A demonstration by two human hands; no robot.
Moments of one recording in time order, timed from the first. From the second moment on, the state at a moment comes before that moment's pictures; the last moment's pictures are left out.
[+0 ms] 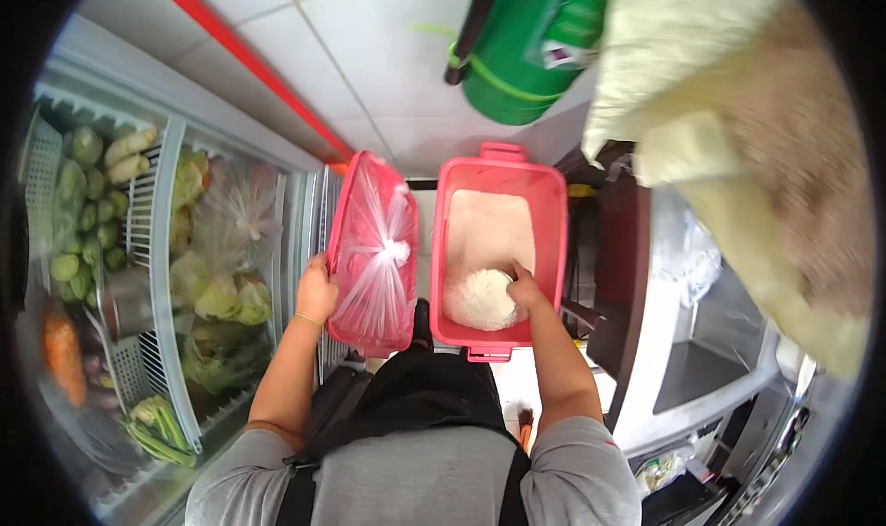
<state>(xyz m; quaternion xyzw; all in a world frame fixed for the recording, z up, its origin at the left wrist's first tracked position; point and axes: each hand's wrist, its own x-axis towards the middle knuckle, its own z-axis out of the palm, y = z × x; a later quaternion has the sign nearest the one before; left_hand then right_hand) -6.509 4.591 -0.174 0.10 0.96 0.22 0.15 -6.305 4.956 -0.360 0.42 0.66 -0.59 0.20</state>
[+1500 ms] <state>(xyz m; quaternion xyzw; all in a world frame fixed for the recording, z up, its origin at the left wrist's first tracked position) -6.505 4.645 -0.057 0.13 0.97 0.19 0.06 -6.049 5.432 0.267 0.49 0.62 0.35 -0.50</state>
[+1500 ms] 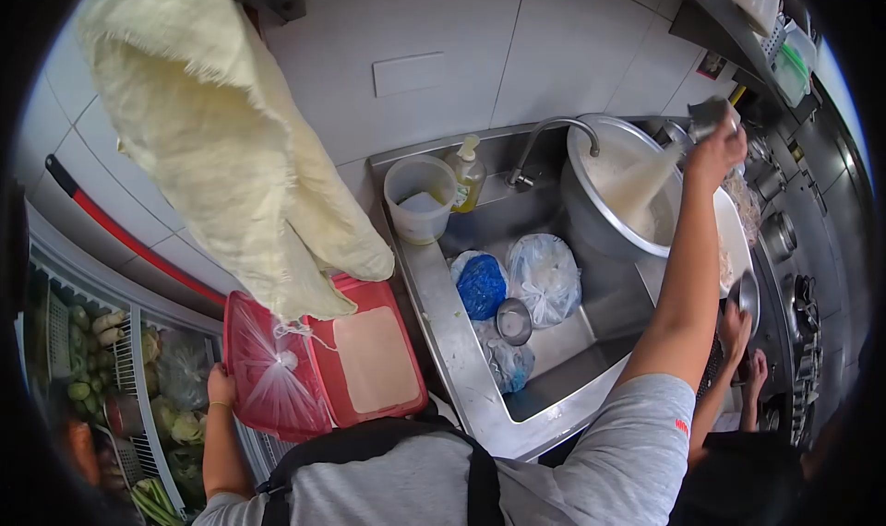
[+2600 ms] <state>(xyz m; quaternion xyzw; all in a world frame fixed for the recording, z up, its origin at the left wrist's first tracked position) -6.521 4.592 -0.210 0.14 0.97 0.18 0.13 -6.364 4.891 -0.485 0.28 0.91 -0.12 0.27</state>
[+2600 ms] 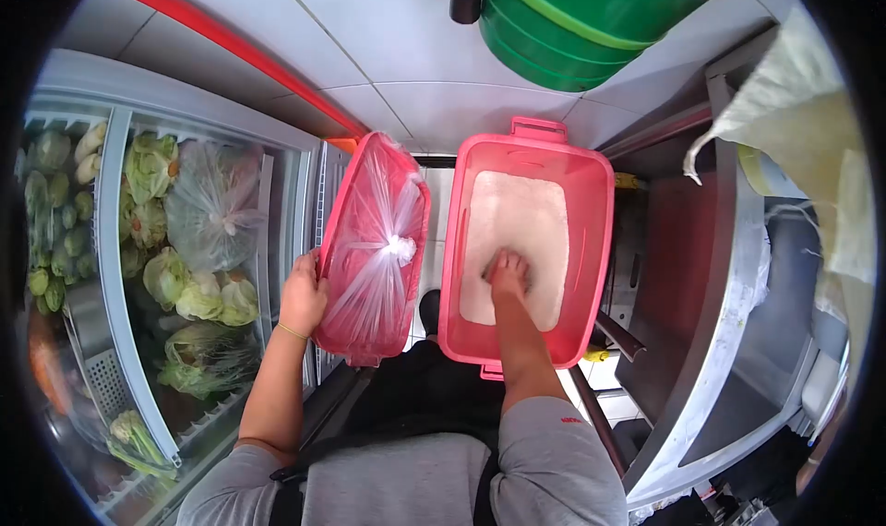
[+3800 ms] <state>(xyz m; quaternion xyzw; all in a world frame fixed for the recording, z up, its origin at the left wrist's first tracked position) -6.531 4.670 -0.052 0.16 0.97 0.16 0.09 -6.100 5.261 0.183 0.48 0.18 -0.78 -0.37</state>
